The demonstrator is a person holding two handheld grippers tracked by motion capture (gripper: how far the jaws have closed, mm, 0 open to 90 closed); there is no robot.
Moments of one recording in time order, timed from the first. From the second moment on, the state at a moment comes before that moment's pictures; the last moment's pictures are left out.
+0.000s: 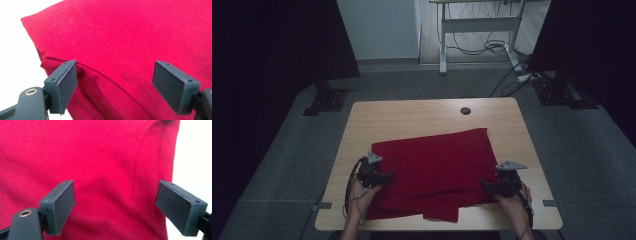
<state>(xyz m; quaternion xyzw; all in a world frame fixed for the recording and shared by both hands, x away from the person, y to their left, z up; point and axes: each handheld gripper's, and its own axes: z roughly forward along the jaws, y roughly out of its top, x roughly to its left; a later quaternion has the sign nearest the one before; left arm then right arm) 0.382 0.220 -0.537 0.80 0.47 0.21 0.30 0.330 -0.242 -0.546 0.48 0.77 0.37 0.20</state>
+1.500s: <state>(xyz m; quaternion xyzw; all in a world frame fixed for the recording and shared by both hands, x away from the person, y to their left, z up) 0.357 0.221 -0.558 0.78 0.46 0.24 0.35 0.344 -0.239 -0.563 0.48 0.78 0.35 0.20</state>
